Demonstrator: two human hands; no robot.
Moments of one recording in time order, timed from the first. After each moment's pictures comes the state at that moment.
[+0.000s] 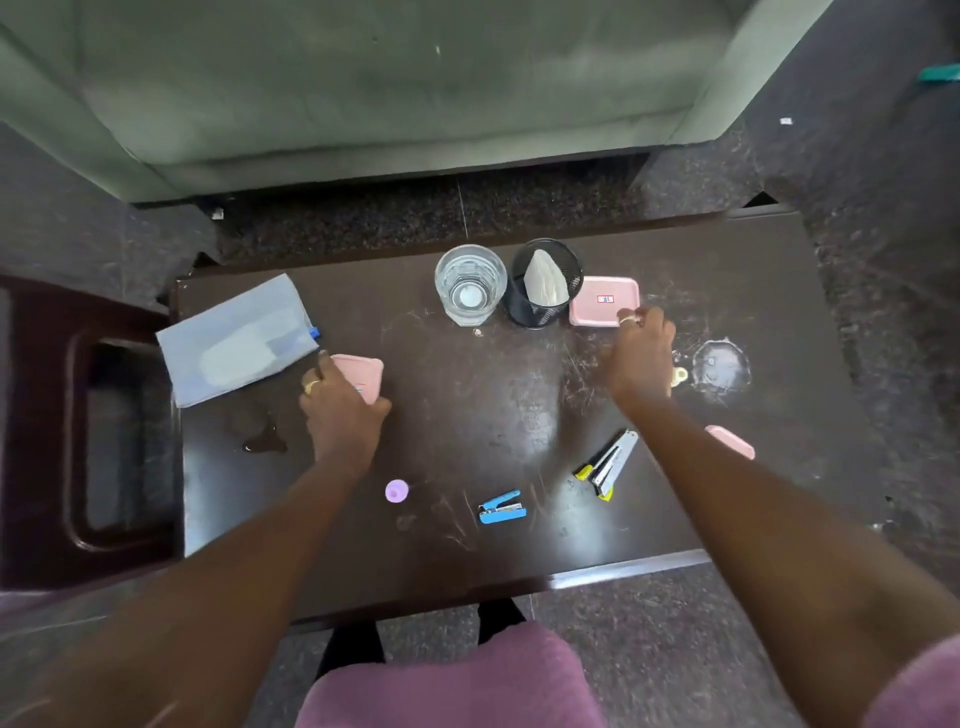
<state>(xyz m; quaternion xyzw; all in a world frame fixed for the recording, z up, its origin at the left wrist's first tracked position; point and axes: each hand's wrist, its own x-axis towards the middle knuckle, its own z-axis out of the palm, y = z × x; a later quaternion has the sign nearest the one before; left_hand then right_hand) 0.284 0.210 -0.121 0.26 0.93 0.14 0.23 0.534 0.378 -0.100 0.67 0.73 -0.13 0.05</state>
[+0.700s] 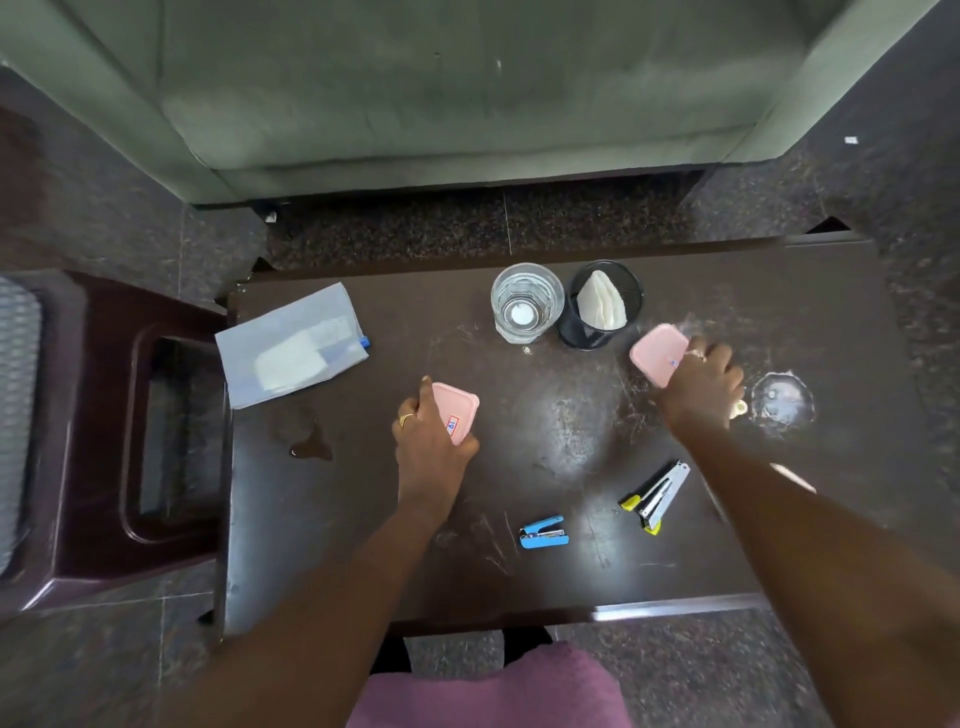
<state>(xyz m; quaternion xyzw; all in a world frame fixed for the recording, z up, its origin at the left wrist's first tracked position) 0.322 0.201 -0.136 0.29 0.89 0.18 0.29 0.537 0.385 -0.128 0.72 0.67 -0.14 0.09</state>
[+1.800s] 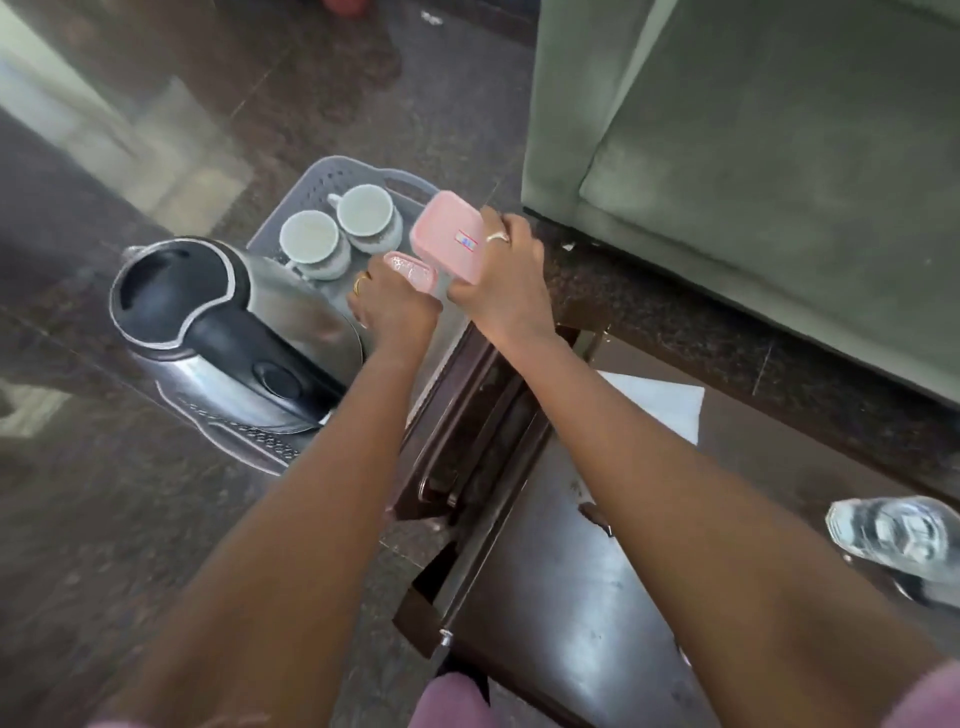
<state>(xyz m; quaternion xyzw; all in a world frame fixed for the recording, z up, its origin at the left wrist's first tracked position) -0.100 0.055 -0.026 -0.02 0.97 0.20 0.13 -0.042 0.149 -0.002 0.24 0.90 -0.35 -0.05</state>
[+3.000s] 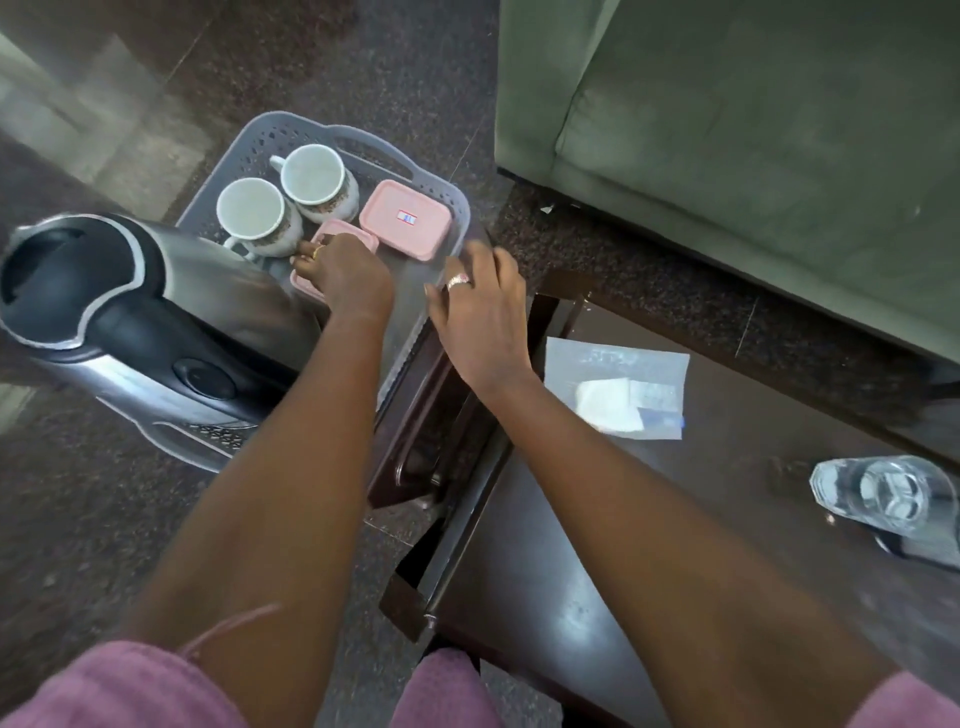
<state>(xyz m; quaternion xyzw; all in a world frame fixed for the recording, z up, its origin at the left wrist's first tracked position) -0.132 0.054 -0.067 -0.02 0.99 0.06 0.13 -0.009 0.128 -0.055 0.19 0.96 -0.16 -0.12</state>
